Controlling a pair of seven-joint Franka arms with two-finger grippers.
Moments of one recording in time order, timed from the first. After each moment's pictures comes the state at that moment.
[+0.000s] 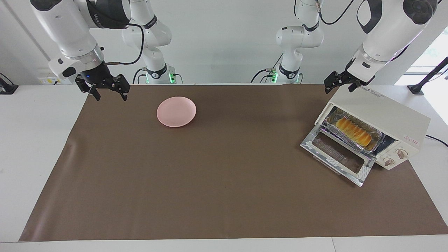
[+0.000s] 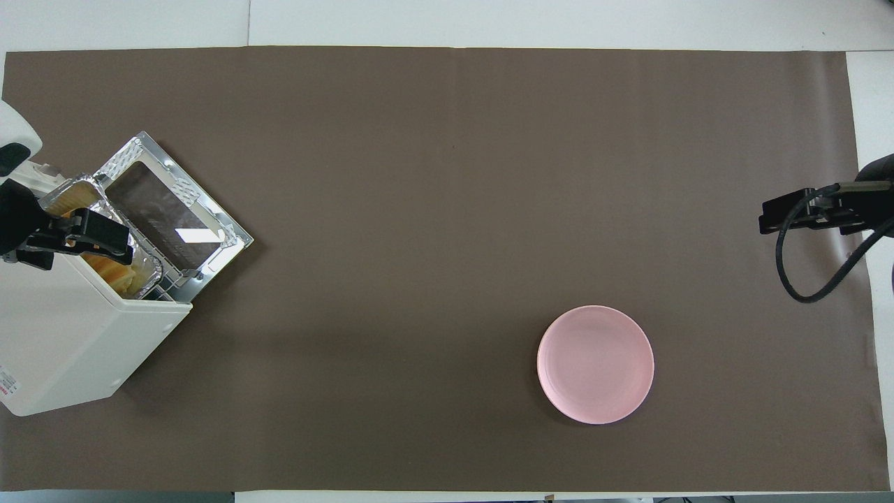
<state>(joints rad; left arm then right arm) -0.11 -0.01 0.03 -1.61 -0.02 1.41 -0.06 0.05 -0.04 -0.06 -1.68 -0.01 1.60 0.03</state>
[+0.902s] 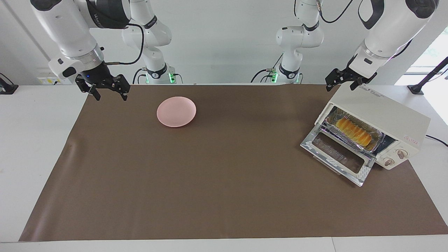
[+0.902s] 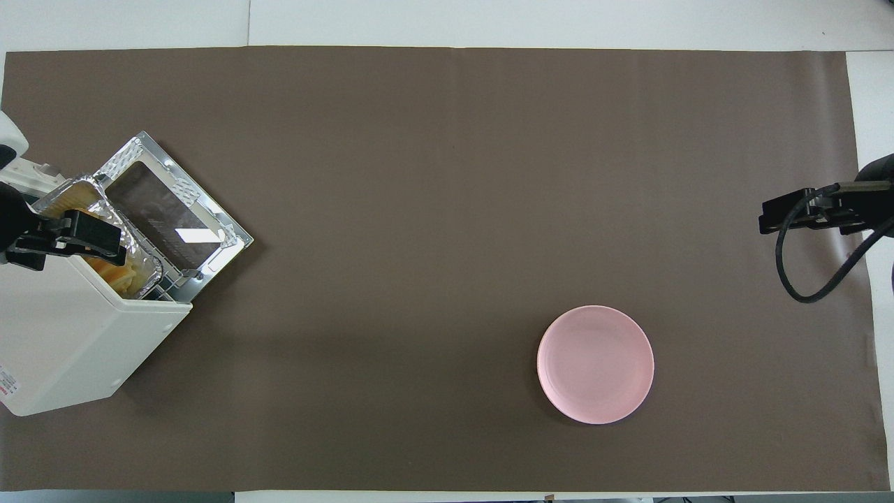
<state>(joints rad) -0.11 -0.02 0.03 -1.60 -0.02 1.40 -0.06 0.05 -0.04 -0.06 -1.68 -0.01 1.60 0.03</state>
